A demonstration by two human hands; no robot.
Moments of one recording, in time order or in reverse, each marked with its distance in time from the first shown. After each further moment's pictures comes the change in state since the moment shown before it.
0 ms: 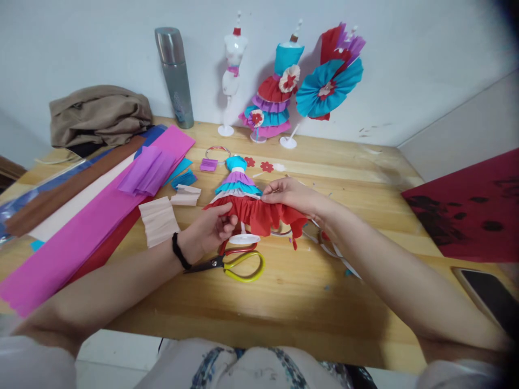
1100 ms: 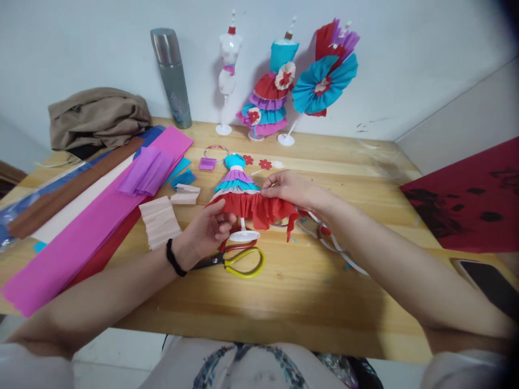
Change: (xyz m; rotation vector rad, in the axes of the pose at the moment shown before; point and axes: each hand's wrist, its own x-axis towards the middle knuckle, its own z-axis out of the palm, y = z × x) left_hand -0.010 -0.004 -0.009 -0.121 -0.067 0.042; right_hand 0.003 -0.006 -0.001 -0.297 0.094 -0.078
